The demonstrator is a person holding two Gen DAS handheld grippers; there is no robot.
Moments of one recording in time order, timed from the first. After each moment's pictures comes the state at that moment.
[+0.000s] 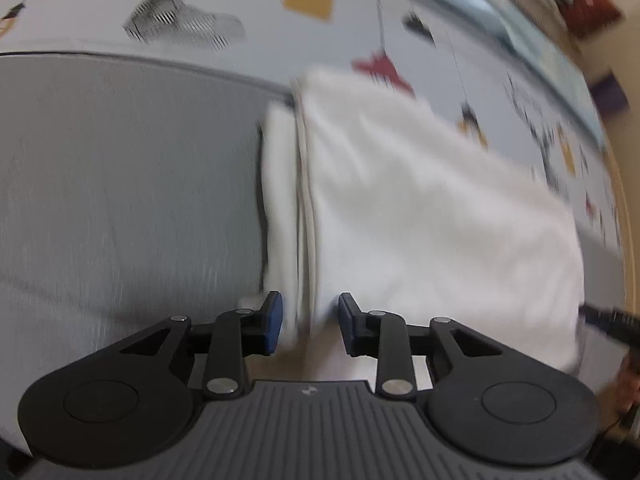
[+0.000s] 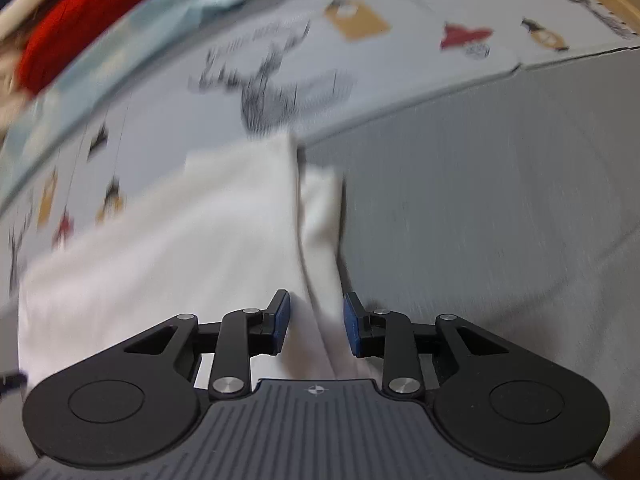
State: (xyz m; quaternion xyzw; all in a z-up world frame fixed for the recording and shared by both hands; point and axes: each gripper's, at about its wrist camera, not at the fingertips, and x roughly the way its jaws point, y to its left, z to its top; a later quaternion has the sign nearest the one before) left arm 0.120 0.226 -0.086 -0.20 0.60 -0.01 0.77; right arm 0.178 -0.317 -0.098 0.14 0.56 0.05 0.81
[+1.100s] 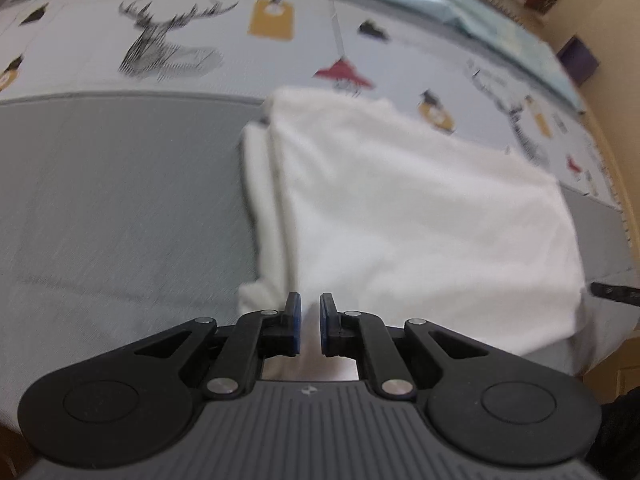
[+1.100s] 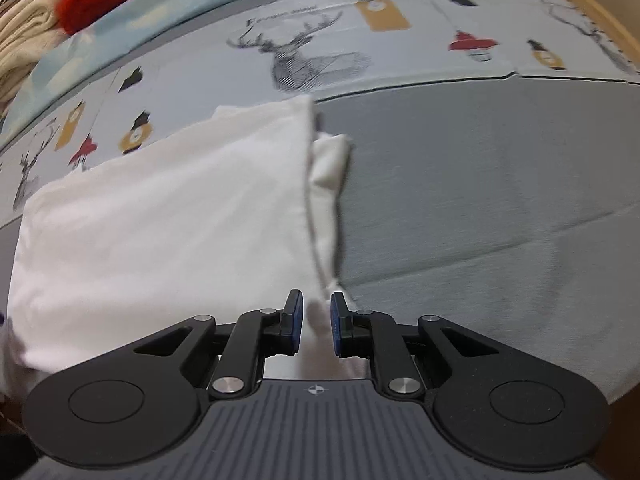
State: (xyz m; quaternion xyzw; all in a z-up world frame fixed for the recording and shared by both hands) left arm 0.071 0.213 -0.051 -0.15 0.55 -0.04 0.82; right arm 0.130 -0.303 -0.064 0.08 0.55 0.08 0.83
